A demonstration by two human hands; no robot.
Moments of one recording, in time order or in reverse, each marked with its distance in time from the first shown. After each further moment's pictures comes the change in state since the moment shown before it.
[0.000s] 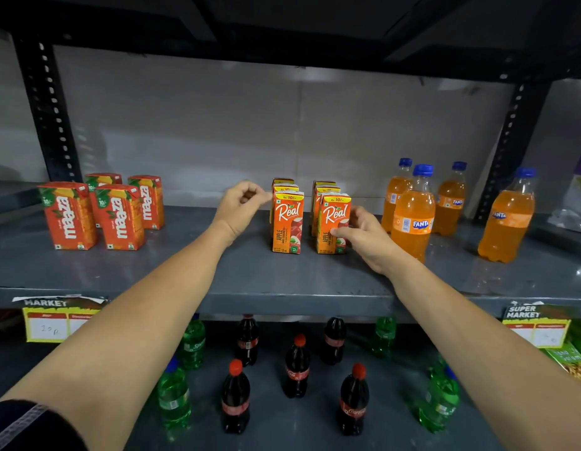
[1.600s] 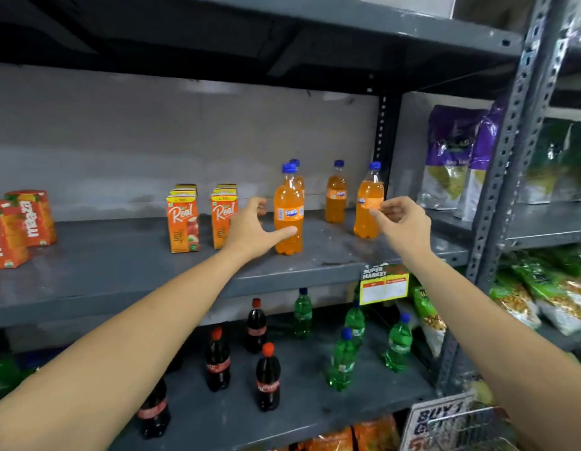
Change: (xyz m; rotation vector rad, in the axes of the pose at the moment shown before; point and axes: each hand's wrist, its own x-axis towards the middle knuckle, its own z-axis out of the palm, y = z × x) left_hand -0.074 0.088 0.168 0.197 -0.173 0.098; right_hand -0.096 0.037 -0.221 -0.283 0.720 -0.280
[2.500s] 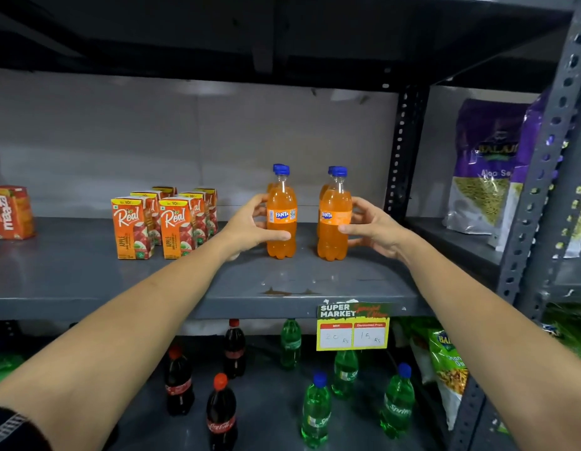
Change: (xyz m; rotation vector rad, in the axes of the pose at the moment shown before) left_hand 0.075 0.004 0.080 -0.225 -0.099 -0.205; right_hand 0.135 0.089 0.048 0.545 -1.027 0.135
